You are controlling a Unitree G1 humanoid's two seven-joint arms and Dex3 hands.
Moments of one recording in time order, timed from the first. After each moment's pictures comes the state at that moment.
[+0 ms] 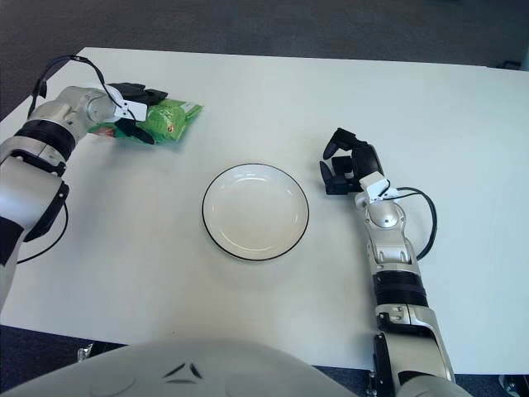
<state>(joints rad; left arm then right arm) -1.21 0.47 -0.57 1.34 0.80 -0.38 -0.30 -0.21 -0.36 -0.12 0.28 -0.05 -0.30 0.10</state>
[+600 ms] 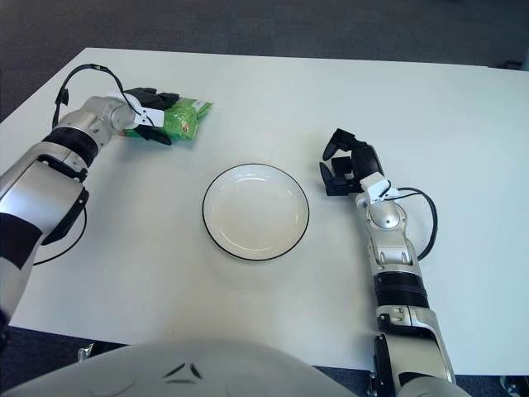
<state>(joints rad) -1.16 0.37 -0.59 1.35 0.79 -0.29 -0.09 -0.20 -0.36 -0.12 0.27 -0.06 -0.31 0.10</state>
